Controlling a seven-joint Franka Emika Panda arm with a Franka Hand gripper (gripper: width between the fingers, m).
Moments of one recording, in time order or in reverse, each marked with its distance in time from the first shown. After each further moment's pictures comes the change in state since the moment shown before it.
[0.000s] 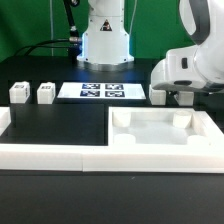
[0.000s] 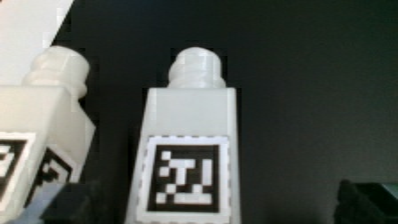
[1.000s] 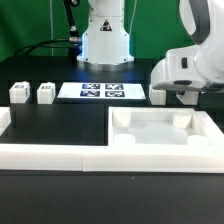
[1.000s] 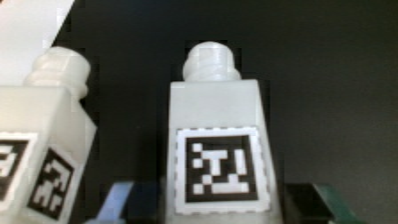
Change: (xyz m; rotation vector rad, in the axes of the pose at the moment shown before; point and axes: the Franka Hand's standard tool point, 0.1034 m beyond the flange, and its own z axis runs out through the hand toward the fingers) arm -0.001 0.002 -0.004 0.002 0.003 -0.006
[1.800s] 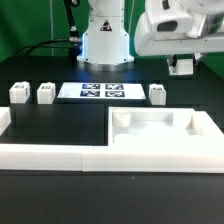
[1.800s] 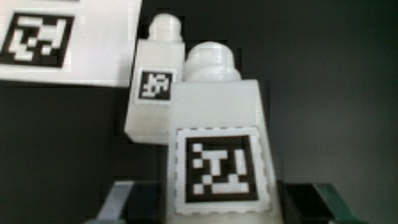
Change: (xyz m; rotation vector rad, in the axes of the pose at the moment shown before) arm -0.024 0.049 -0.108 0.069 0.332 -0.097
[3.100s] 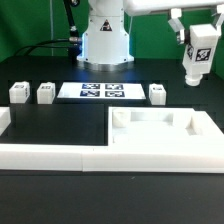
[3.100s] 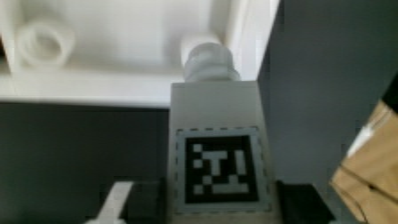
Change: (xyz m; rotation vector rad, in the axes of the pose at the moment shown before) arm 0.099 0.023 -0.152 -0.003 0.942 -0.061
